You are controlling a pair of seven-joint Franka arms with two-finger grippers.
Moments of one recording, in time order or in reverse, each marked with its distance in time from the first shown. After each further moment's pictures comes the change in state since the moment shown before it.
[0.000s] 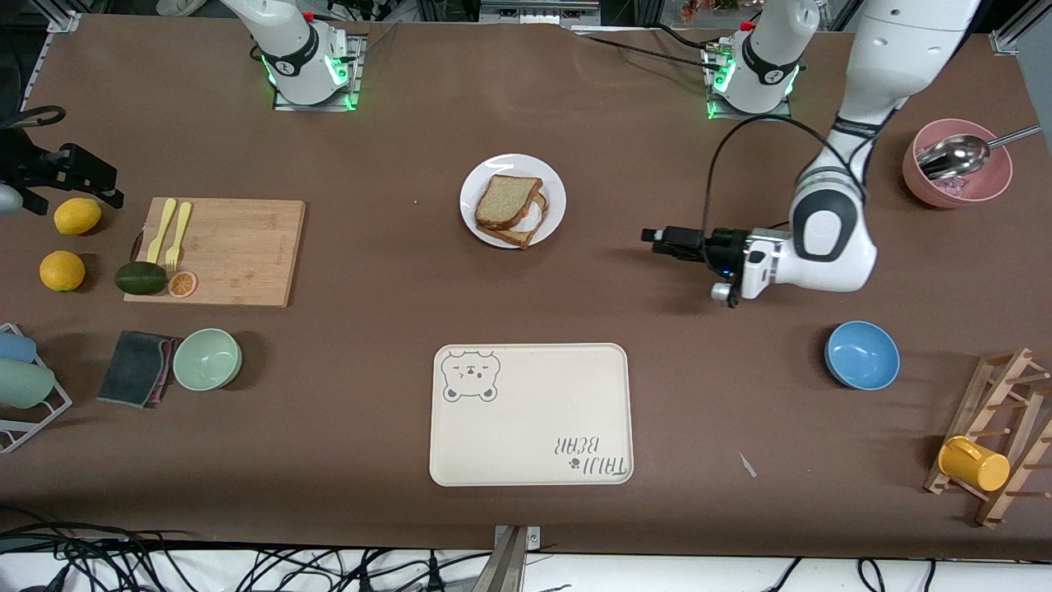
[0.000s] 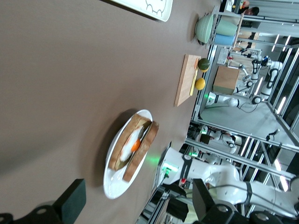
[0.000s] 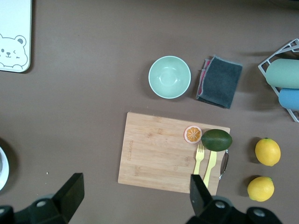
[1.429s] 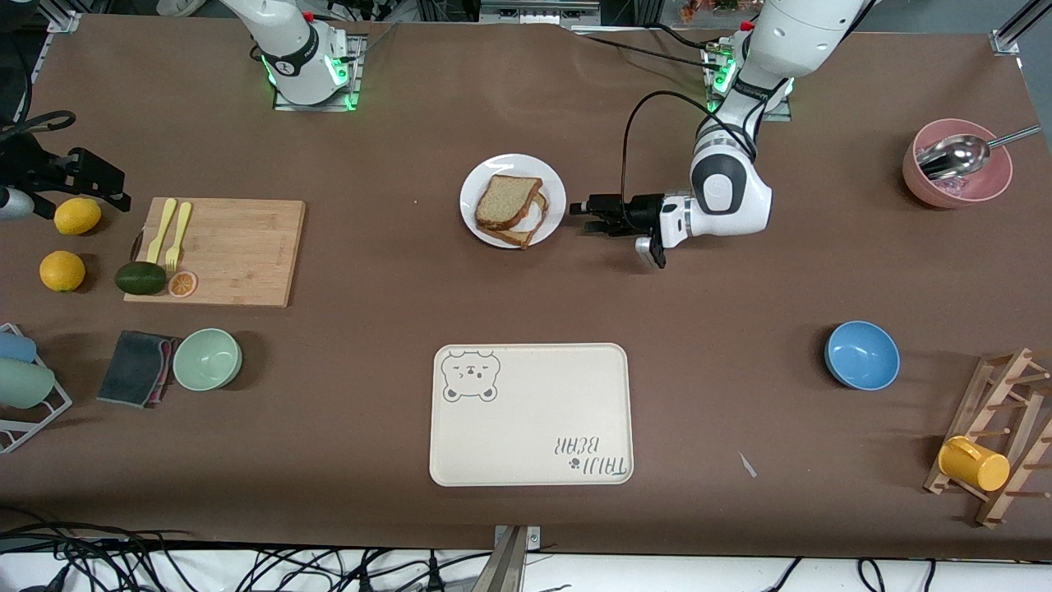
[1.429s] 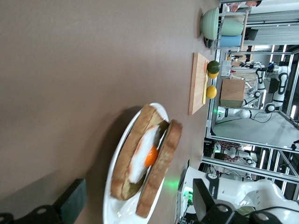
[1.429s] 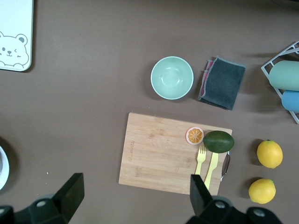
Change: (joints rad) left arm -0.290 -0.019 -0.001 -0.223 -0.424 0.257 0.359; right arm 0.001 0.010 0.006 0.002 0.000 0.003 0.000
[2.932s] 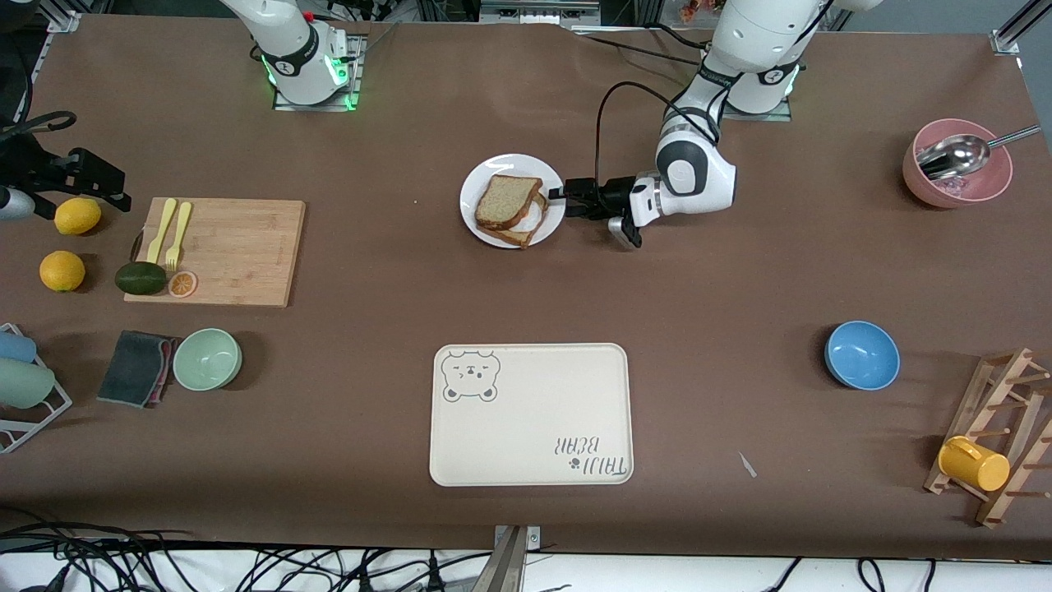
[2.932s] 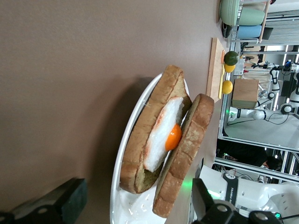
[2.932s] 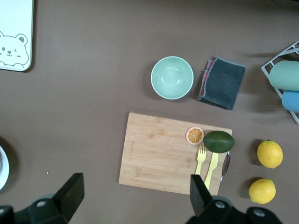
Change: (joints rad) left arm -0.097 0.047 -0.065 -0.021 -0.180 0.105 0.086; right arm 0.000 0.001 0.000 0.000 0.000 0.000 0.000
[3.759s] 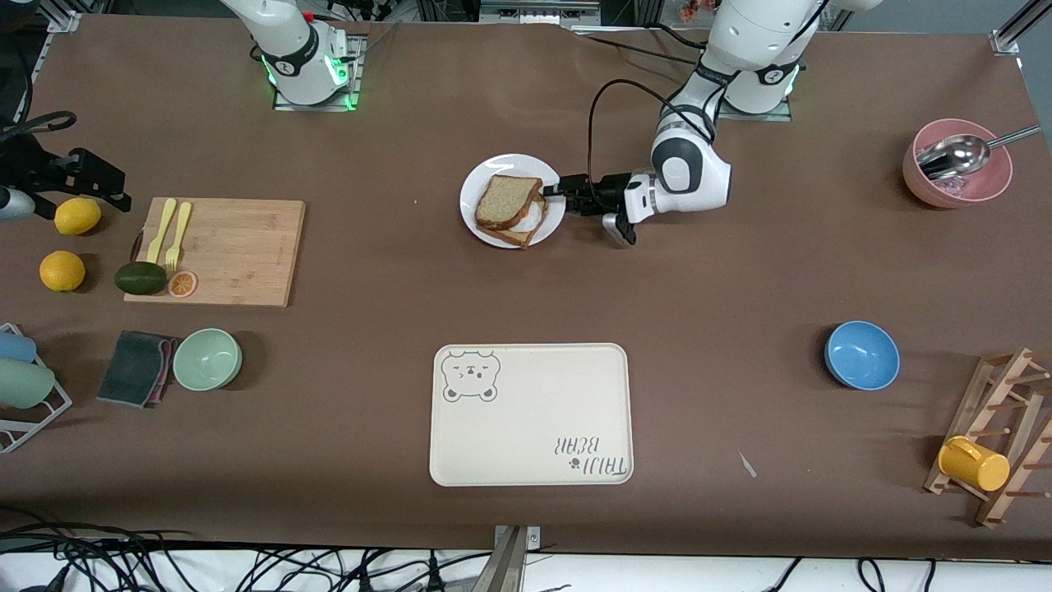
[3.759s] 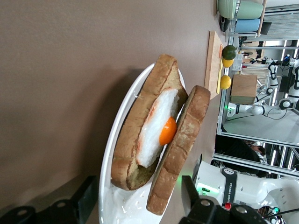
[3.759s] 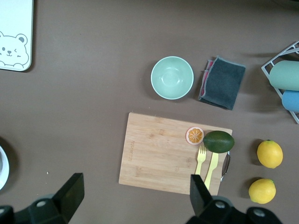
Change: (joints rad) left arm -0.005 0.000 -0.015 0.004 0.000 0.002 0.003; right arm 0.000 0.000 0.000 0.000 0.000 0.000 0.000
